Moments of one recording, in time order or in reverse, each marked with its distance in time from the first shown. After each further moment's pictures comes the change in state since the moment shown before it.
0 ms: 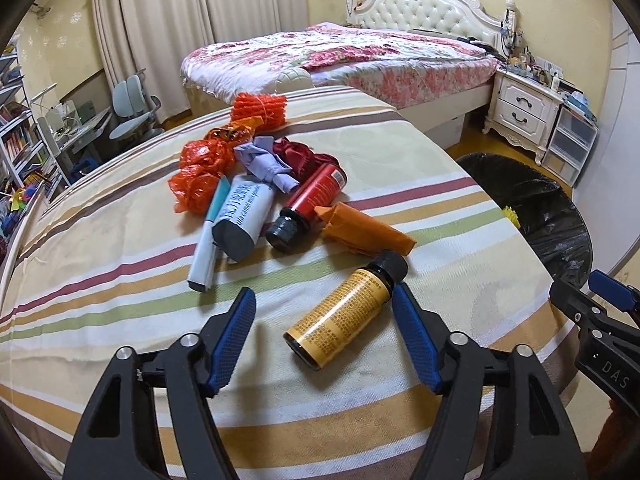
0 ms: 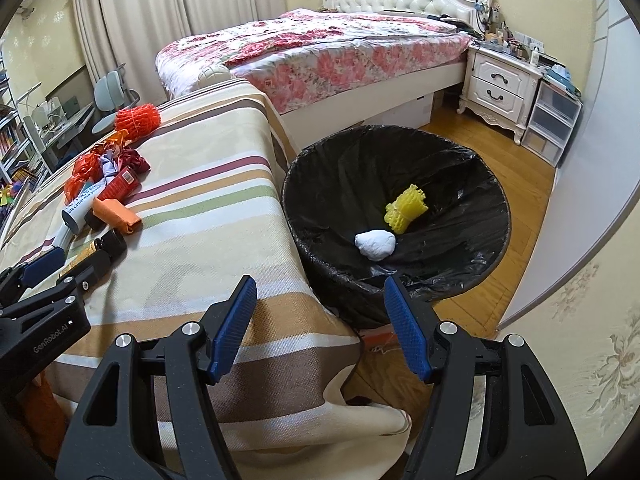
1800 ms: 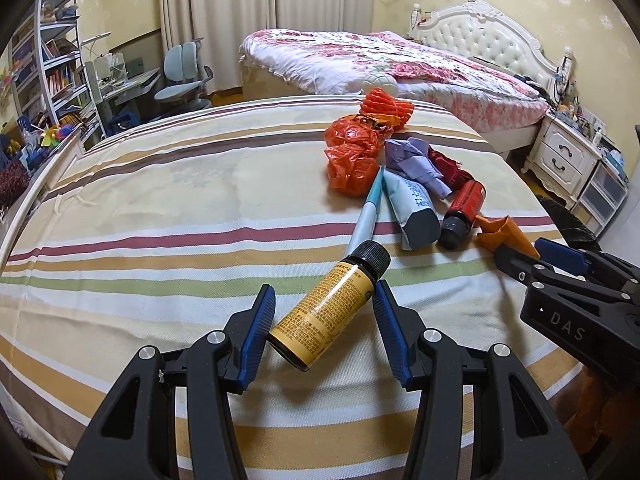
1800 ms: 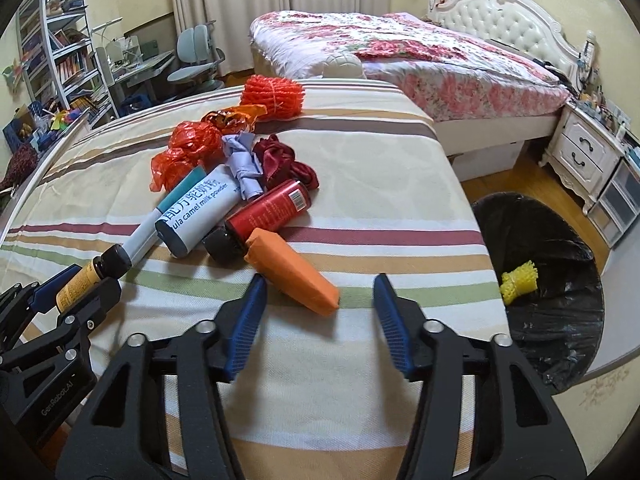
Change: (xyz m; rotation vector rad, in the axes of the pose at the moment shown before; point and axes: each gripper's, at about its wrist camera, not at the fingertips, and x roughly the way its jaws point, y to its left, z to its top) left arm -0.021 0.105 -0.025 -0.203 -0.014 0.062; right arm 0.031 0.142 0.038 -0.293 0.031 0.184
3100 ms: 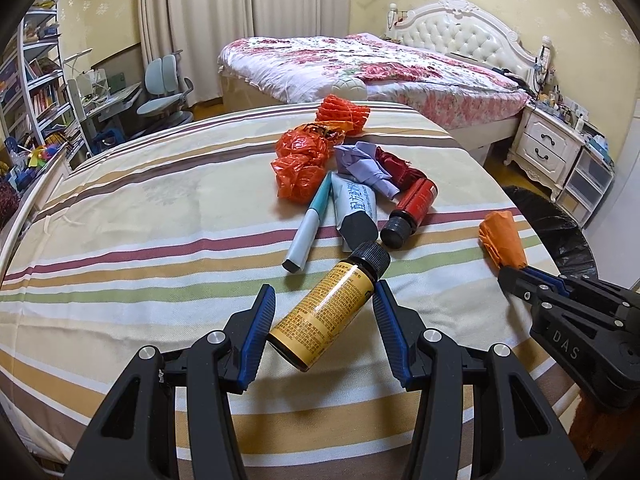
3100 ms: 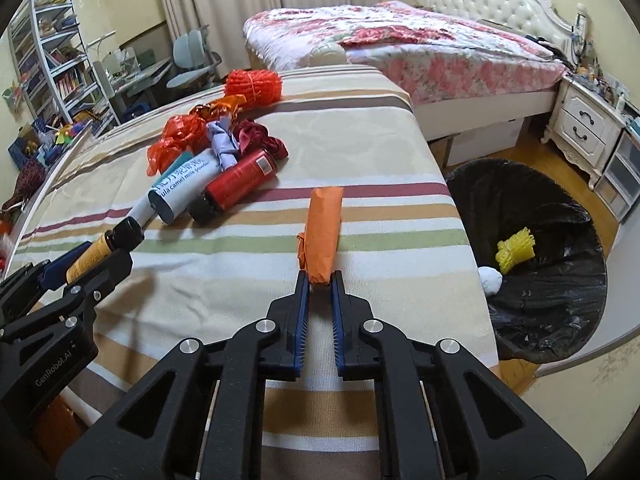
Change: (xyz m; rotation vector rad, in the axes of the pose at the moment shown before) left arm -0.007 -0.029 0.003 0.059 -0.017 -0.037; right arm -0.018 -0.034 -0.025 0.079 0.001 0.041
